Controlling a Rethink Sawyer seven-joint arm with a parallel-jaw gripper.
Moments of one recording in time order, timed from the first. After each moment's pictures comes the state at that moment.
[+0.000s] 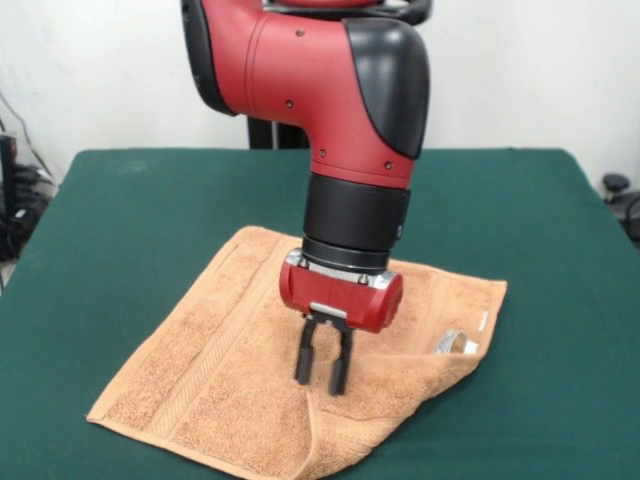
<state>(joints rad) -0.11 -0.32 -0.11 1.45 0.15 -0.03 1.97</state>
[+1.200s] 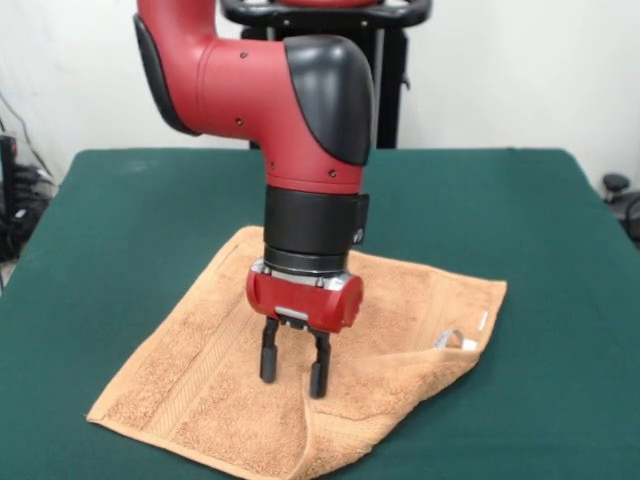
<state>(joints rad) -0.29 -0.33 0.05 1.53 0.05 -0.09 1.97</state>
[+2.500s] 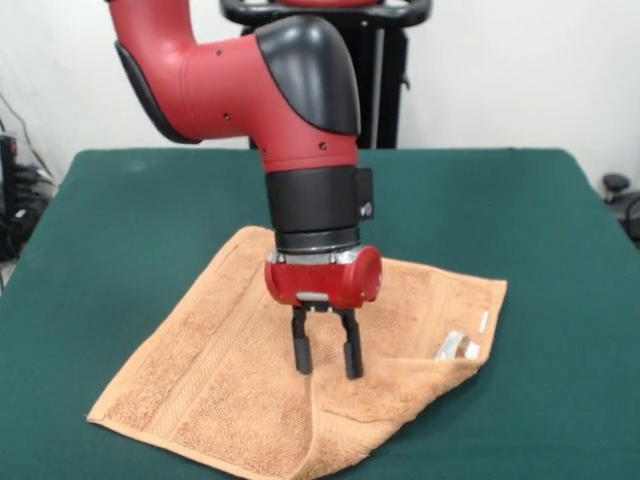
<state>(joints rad) -0.52 -0.38 0.33 1.67 -0.09 -0.13 1.97</state>
